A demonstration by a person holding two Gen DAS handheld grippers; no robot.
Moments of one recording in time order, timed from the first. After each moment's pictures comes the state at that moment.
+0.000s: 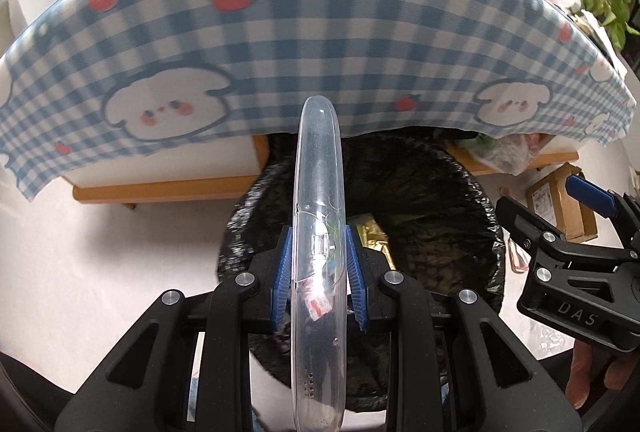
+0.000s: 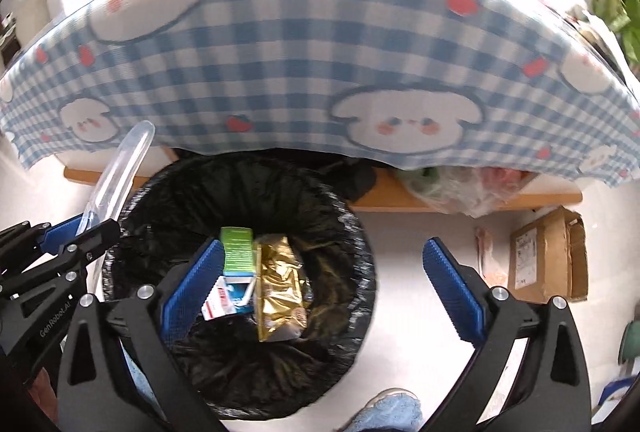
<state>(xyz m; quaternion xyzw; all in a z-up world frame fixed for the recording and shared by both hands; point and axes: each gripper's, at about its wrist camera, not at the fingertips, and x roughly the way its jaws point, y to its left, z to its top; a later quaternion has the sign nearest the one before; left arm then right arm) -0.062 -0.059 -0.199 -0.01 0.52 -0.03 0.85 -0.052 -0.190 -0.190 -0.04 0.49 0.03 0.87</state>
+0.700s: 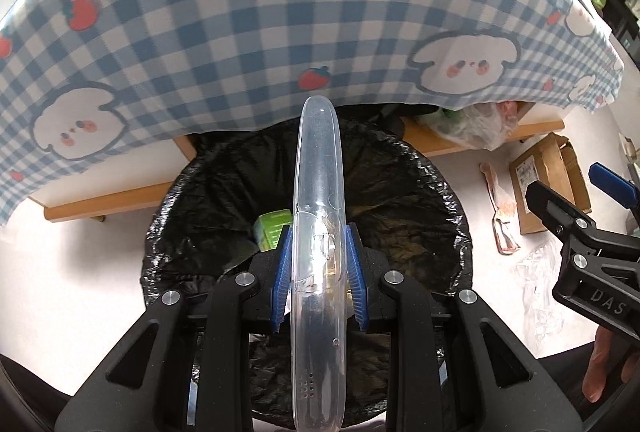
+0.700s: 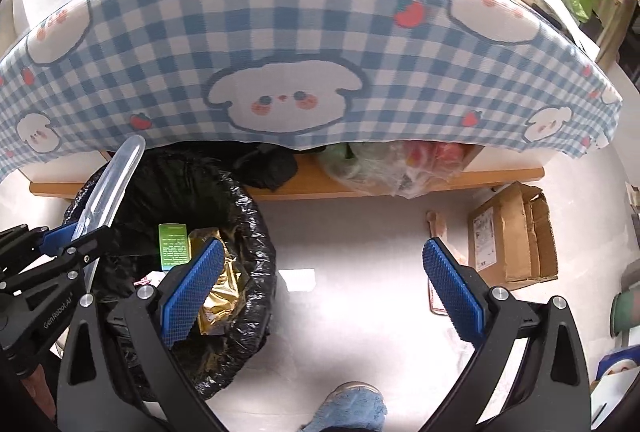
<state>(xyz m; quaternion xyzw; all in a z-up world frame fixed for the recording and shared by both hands) -0.051 -0.123 -0.220 0.01 0.54 -0.07 0.84 -0.064 -0.265 -0.193 -0.03 0.48 -0.04 0.87</state>
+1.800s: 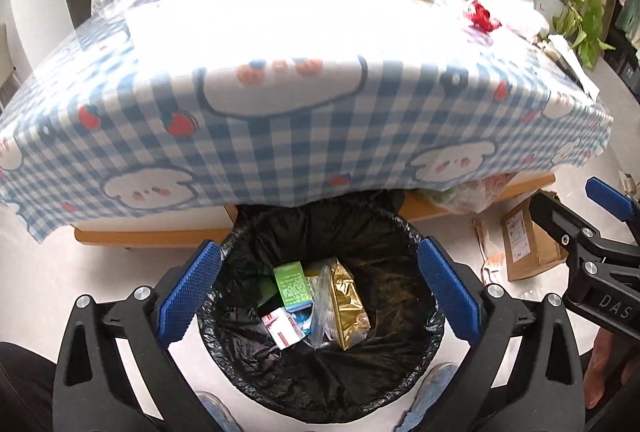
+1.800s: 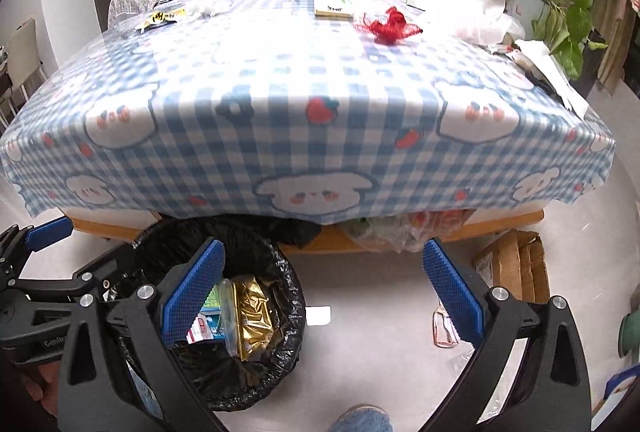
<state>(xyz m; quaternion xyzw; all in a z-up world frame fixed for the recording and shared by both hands) -0.055 -0.094 -0.128 -0.01 0.46 -0.05 0.88 -0.066 -0.251 -0.106 -0.02 0.42 0.00 0.91</state>
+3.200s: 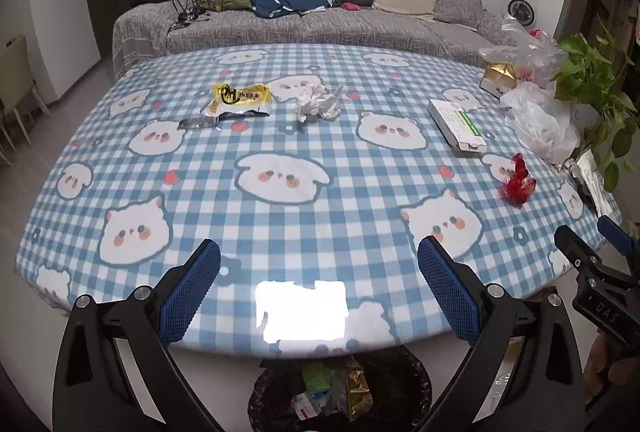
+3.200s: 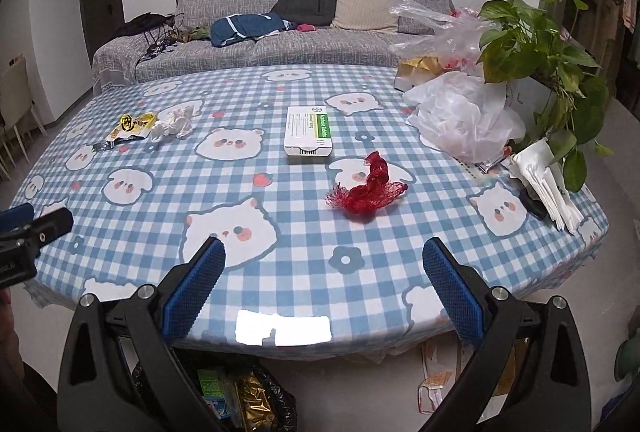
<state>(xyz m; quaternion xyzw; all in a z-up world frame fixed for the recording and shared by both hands) 0.086 -0.059 0.010 -0.03 0.42 0.00 0.91 0.066 -0.274 0.003 -0.01 0.37 -0.02 0.93</state>
